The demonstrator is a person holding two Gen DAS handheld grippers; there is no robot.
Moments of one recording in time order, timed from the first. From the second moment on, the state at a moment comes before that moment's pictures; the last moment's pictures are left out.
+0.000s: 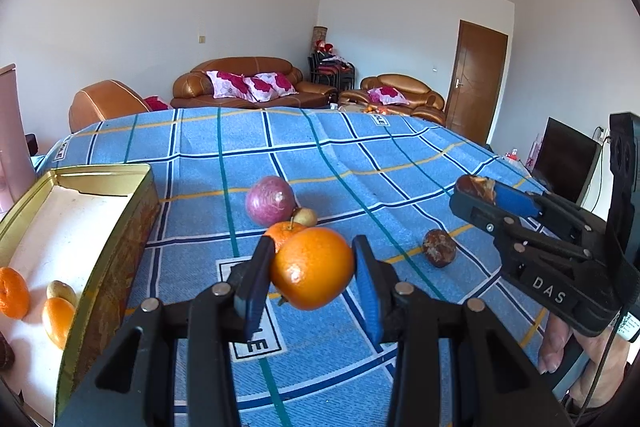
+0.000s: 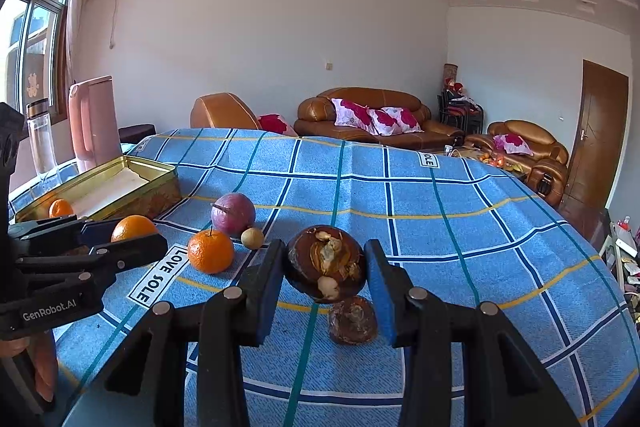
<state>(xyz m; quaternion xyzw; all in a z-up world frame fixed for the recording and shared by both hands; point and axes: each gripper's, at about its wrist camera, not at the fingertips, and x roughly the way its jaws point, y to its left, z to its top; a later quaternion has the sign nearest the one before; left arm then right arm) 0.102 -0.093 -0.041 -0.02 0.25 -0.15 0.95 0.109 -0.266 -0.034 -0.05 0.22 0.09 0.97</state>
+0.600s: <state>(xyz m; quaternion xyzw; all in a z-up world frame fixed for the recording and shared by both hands) 0.082 -0.097 -0.032 0.00 0.20 -0.14 0.97 0.098 -0.267 -0.031 -0.05 0.19 0.11 0.98</state>
